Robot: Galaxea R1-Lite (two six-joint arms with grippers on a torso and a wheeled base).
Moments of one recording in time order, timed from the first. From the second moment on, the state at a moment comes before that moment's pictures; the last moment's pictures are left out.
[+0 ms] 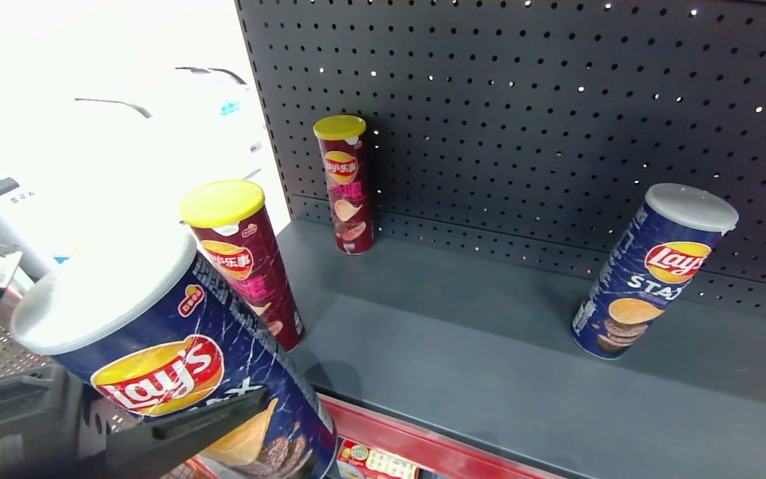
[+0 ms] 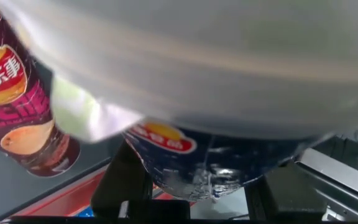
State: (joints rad) left arm -0.60 1.05 -0.53 -0.37 -0.34 0.02; right arm 0.00 0.01 0.00 0.00 0.04 0.00
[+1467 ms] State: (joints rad) left arm -0.65 1.21 -0.65 -0.37 -0.38 0.06; right arm 0.00 0.01 0.00 0.00 0.04 0.00
